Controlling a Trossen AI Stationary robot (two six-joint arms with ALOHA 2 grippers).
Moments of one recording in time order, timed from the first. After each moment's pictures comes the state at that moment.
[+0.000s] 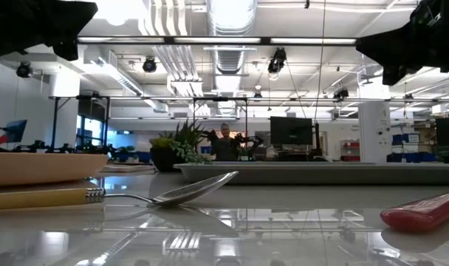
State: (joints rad) left arm -0.12 0.06 0.00 0.49 -0.27 0.16; right arm 0.06 0.05 0.03 0.21 0.24 0.03
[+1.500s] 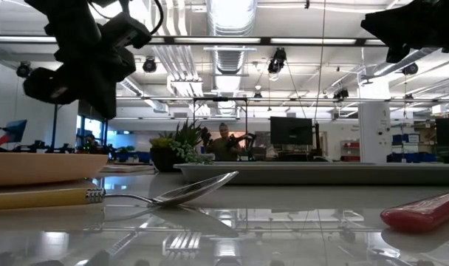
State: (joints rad) left arm -0.19 1.27 0.81 -0.60 -0.02 -1.43; right arm 0.06 0.06 0.12 0.20 0.26 -0.10
